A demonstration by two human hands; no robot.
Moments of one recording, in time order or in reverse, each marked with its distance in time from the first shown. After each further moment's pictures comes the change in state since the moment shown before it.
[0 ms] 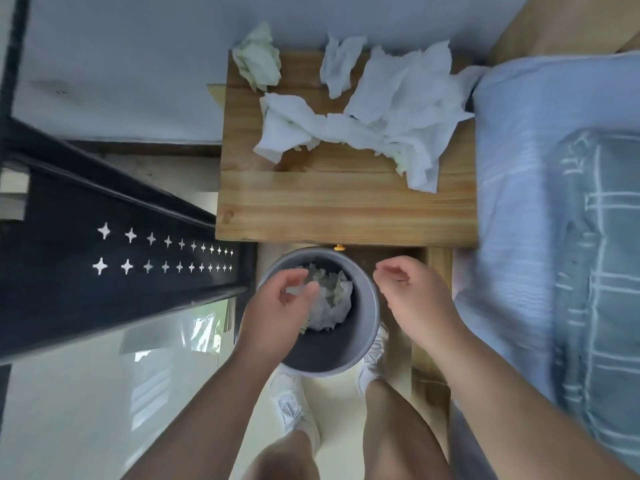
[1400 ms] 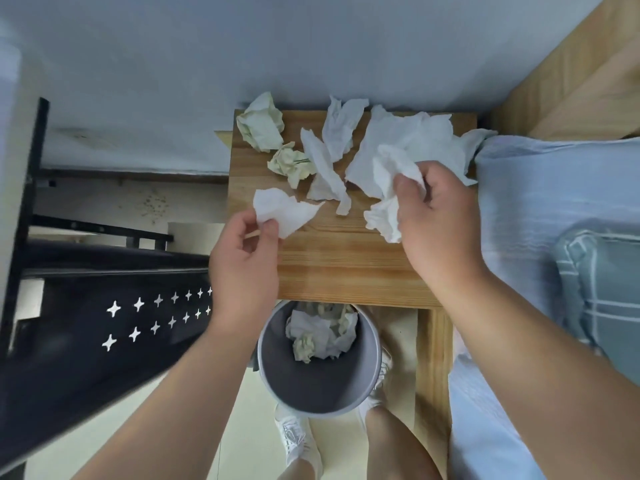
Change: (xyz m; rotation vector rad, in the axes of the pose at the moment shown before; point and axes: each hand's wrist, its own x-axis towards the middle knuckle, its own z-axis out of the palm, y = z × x) left_hand 0.065 0.151 -0.040 -0.250 0.382 0.190; right_hand 0.092 -0.154 -0.073 0.103 0.340 -0.403
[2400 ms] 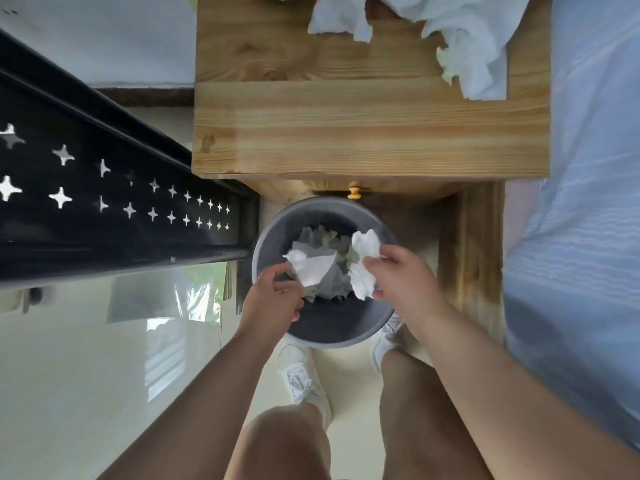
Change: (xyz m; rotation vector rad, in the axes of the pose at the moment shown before) left_hand -0.086 -0.264 -0.019 0.212 -0.293 -0.470; right_hand -0.199 0.199 0.099 0.121 -0.359 0.714
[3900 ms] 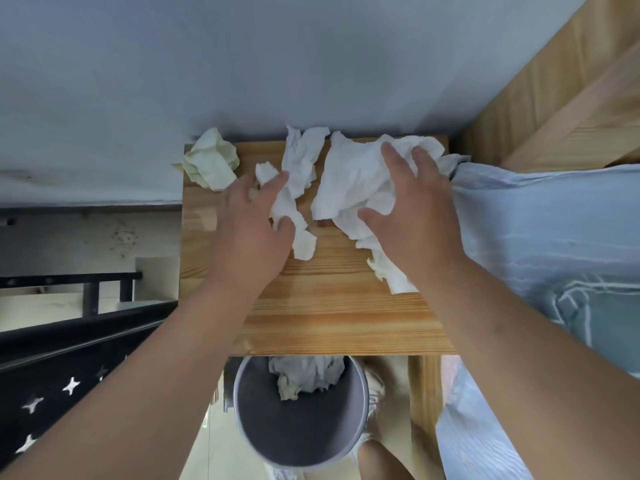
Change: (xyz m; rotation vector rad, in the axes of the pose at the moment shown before) left_hand 0.040 0.350 -0.001 0.592 0.204 0.709; right_hand 0.065 -0.297 -0.132 -0.763 0.442 -0.630
